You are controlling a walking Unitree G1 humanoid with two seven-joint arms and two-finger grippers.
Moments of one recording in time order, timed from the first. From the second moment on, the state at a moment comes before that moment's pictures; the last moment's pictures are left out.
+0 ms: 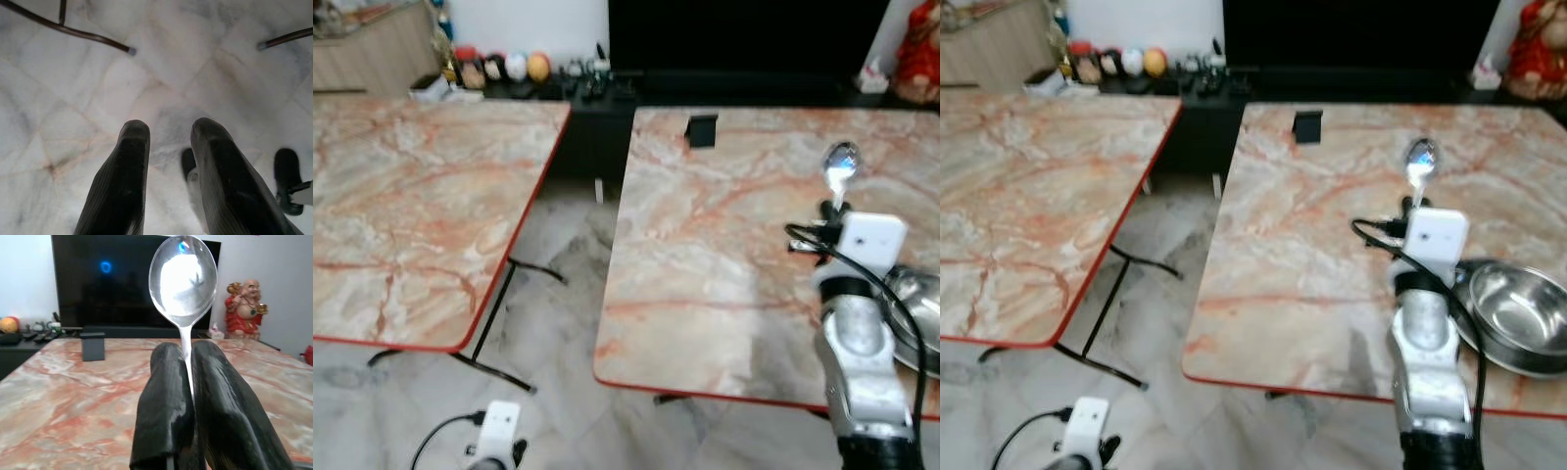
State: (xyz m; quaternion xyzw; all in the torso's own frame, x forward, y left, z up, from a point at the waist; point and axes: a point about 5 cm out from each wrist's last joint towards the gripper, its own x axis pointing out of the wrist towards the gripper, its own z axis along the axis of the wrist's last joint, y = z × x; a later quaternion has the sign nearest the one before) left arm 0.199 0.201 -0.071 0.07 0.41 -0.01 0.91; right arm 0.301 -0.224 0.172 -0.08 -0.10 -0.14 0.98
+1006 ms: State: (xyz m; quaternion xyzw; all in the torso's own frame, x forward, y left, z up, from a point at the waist) left arm 0.197 0.216 -0.070 0.09 0.41 0.01 0.91; right arm 0.304 -0.213 0.170 -0.07 -0.10 -0.13 0.98
